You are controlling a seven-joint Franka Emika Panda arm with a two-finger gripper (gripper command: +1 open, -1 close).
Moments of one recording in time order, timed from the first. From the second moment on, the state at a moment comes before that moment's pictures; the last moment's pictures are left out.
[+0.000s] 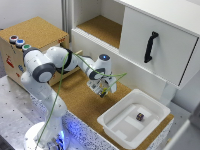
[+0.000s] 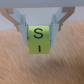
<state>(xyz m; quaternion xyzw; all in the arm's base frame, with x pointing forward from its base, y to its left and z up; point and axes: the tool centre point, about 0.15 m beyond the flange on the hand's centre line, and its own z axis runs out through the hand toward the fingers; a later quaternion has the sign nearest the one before) 0.439 -0.077 0.291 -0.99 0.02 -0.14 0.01</state>
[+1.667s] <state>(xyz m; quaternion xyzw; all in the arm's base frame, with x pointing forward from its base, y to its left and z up) 0.650 0.093 0.472 -0.94 -0.09 -0.33 0.05</state>
